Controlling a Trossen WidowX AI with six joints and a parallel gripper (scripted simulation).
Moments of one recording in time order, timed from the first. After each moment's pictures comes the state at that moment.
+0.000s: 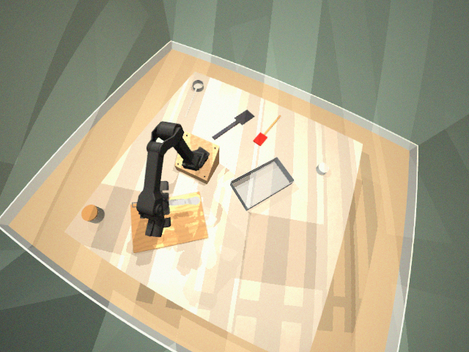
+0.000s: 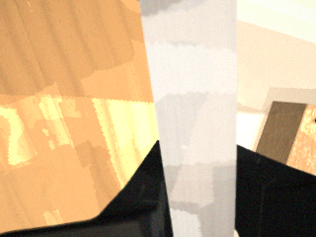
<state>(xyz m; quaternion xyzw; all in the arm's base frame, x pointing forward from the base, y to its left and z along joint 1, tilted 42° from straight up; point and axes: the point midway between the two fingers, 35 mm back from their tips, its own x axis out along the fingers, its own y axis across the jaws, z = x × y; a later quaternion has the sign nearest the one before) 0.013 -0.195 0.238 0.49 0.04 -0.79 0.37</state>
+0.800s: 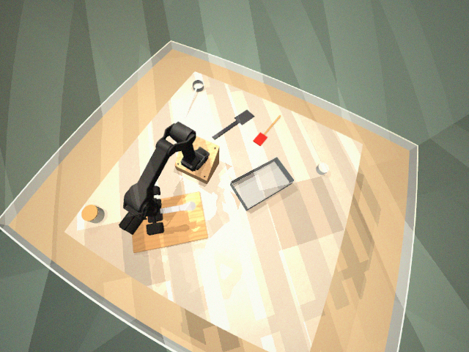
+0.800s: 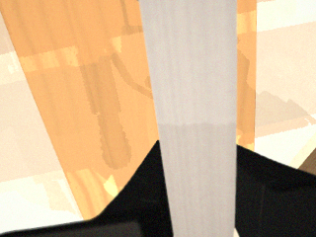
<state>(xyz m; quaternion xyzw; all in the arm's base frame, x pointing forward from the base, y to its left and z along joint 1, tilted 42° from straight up) 0.024 -0.216 0.279 0.54 0.03 -0.67 0.51</state>
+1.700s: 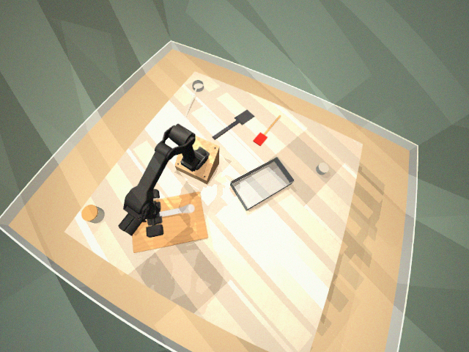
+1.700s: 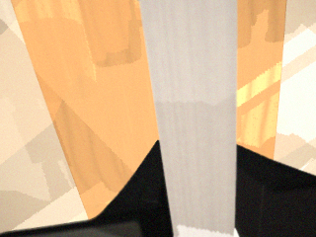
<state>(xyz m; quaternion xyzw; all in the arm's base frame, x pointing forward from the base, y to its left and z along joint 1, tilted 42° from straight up) 0.026 -0.236 0.274 0.53 0.02 -0.66 0.53</state>
